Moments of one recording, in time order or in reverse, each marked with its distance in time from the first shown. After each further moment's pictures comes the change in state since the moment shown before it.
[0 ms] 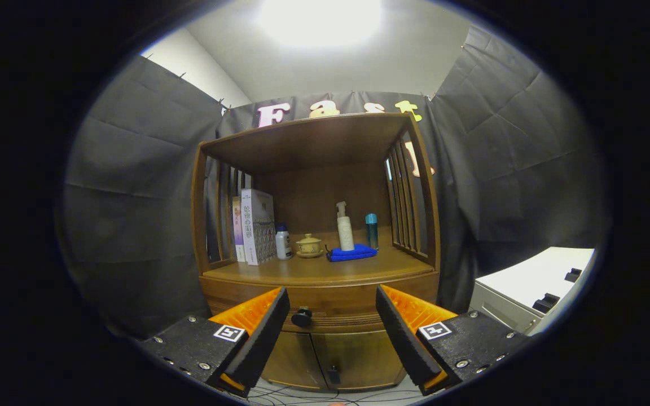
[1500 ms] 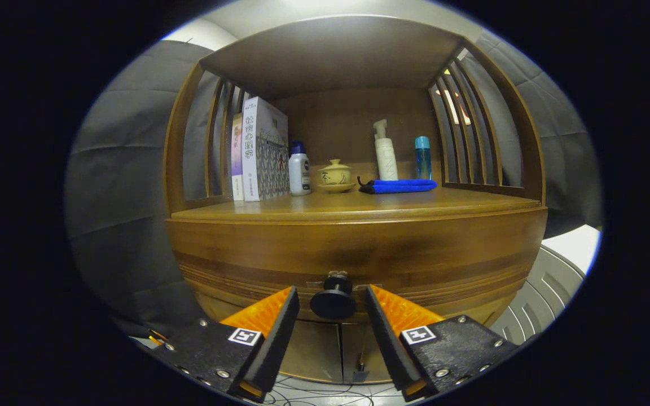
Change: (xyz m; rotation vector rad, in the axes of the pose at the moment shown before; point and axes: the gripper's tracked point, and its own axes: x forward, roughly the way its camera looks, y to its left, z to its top) arm 0.136 0.055 -0.150 -0.034 0.241 0.078
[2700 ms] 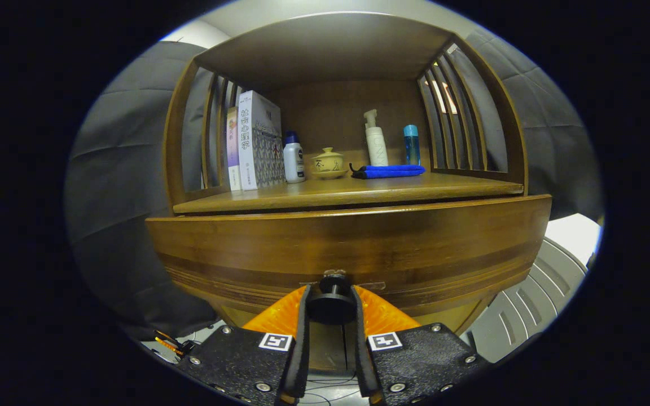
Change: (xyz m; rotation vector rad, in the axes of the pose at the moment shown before) arm -0.038 0.005 -0.014 0.030 0.057 -0.042
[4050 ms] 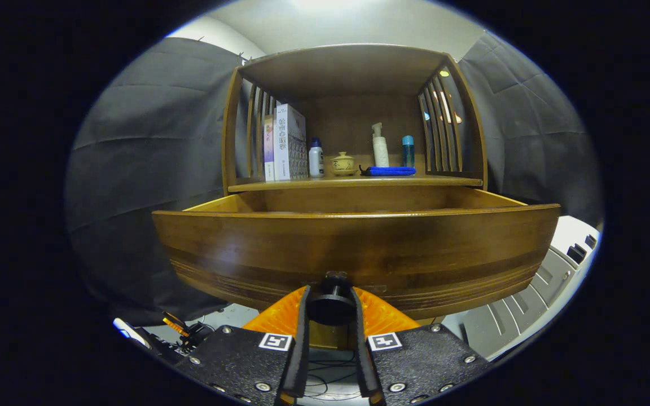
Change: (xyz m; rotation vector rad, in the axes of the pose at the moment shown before) arm -0.003 0.002 -0.004 -0.028 -0.015 0.044
